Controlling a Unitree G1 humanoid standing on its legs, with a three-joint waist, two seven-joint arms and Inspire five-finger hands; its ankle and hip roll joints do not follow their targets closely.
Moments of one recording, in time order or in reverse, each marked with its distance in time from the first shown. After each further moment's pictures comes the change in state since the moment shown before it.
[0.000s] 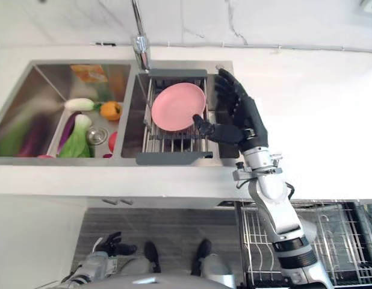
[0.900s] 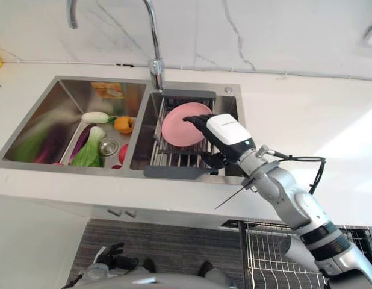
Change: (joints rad) left arm 0.088 0.002 -0.014 -0.014 0.119 -0.012 -0.010; right arm -0.091 -0.303 0.212 0.079 -0.964 0.020 0.067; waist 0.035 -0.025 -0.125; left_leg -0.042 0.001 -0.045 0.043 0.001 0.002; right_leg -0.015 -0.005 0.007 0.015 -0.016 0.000
